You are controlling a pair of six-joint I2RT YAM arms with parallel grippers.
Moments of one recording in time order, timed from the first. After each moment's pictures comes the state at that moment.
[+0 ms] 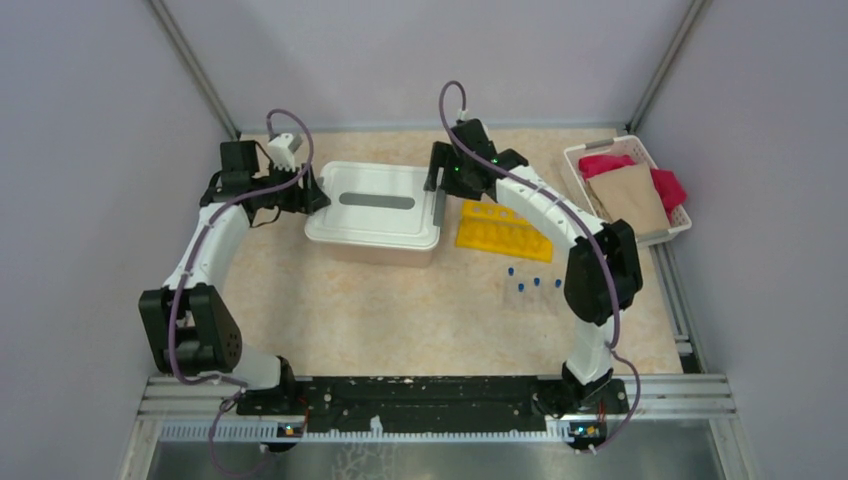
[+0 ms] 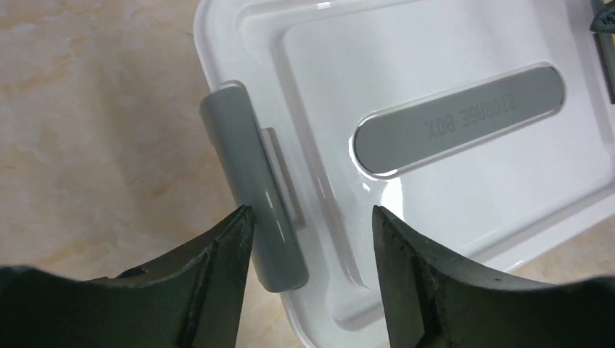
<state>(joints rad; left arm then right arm) 0.05 1.47 1.20 -0.45 0.55 0.12 0.56 1.84 1.62 -0.57 0.04 0.62</state>
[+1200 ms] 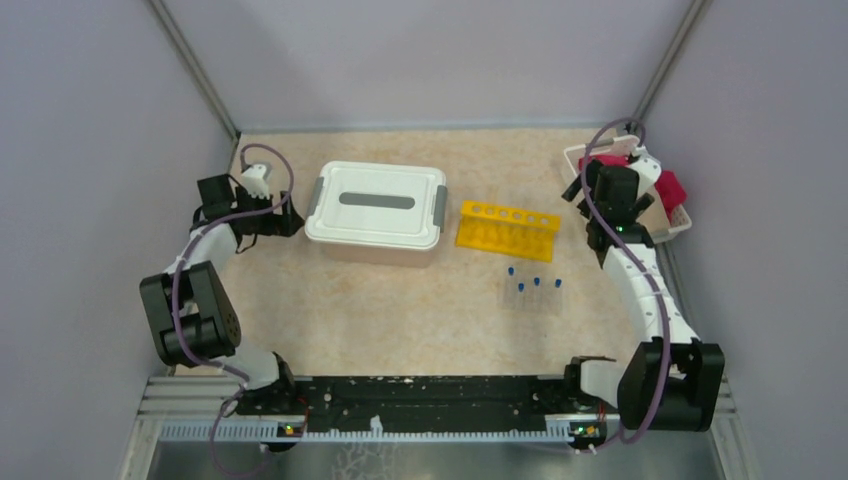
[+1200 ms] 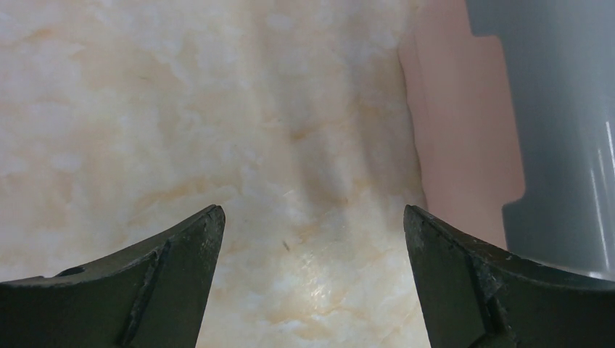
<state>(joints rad) 0.29 1.52 0.96 -0.19 0.54 0.29 -0.03 1.17 0.90 -0.24 0.29 0.49</state>
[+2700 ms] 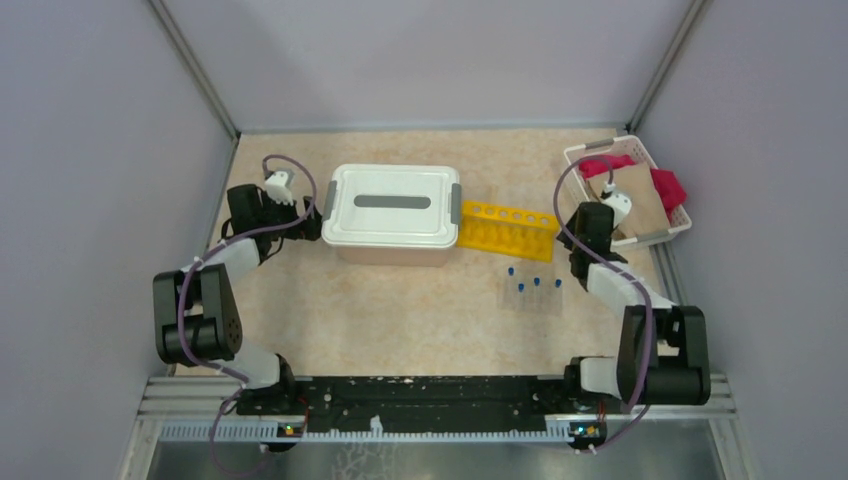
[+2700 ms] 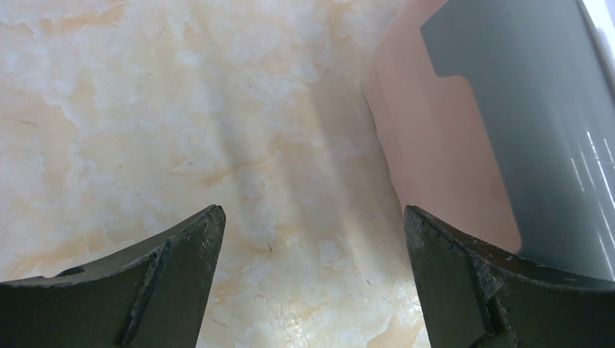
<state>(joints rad) 0.14 1.53 0.77 0.17 0.53 0.09 -0.01 1.26 0.57 0.11 0.29 0.46</state>
